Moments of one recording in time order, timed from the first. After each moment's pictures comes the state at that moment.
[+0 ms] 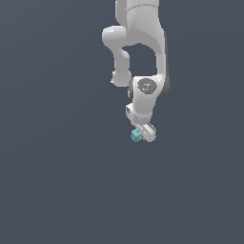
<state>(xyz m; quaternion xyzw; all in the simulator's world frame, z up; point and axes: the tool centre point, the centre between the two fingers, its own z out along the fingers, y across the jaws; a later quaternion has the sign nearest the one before) -0.066 0.088 0.063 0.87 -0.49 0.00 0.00</state>
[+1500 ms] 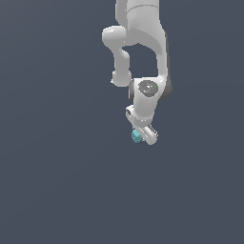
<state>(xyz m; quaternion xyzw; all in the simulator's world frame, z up) -0.050 0.089 0.067 0.87 -0.49 0.00 0.00</state>
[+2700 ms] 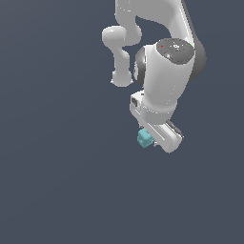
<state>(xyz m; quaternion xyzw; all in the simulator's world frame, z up) 0.060 0.096 0.227 0.87 -0.49 0.00 0.00</state>
